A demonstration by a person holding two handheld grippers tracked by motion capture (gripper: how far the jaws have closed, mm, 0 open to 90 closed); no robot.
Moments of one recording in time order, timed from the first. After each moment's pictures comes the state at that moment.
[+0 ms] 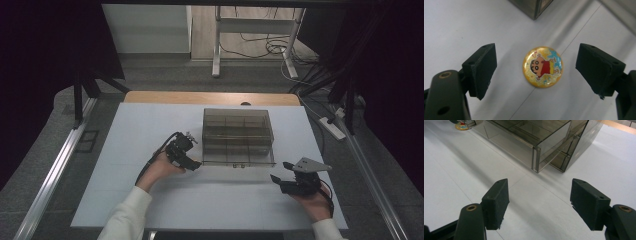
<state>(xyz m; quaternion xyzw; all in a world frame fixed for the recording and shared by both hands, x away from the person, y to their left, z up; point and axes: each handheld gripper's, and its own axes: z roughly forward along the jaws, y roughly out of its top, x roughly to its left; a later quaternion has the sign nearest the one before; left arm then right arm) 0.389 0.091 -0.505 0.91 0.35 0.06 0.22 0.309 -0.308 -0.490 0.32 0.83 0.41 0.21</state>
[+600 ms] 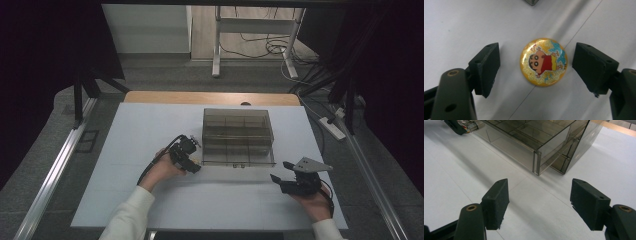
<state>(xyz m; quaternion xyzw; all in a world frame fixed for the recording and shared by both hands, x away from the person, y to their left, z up) 0.390 0.083 -0.514 0.92 0.34 0.05 0.18 0.308 -0.308 -0.488 0.32 0.82 0.41 0.21</state>
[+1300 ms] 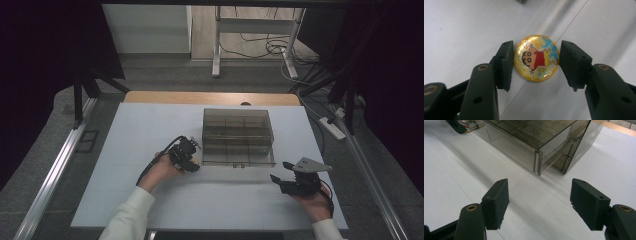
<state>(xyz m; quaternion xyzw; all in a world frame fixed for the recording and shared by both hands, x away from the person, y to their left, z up) 0.385 0.084 -0.511 0.93 0.33 0.04 0.18 0.308 -0.307 -0.489 0.32 0.83 0.41 0.21</state>
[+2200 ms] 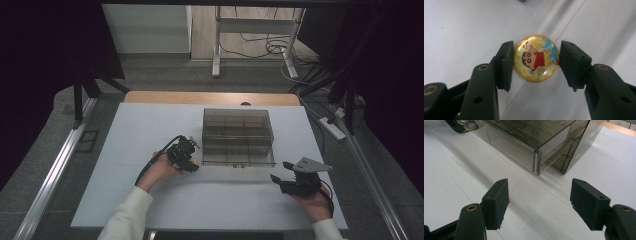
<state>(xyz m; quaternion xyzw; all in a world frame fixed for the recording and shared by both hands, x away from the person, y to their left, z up) 0.386 0.089 -0.509 0.93 0.33 0.04 0.18 0.308 -0.308 -0.489 0.32 0.82 0.41 0.21</state>
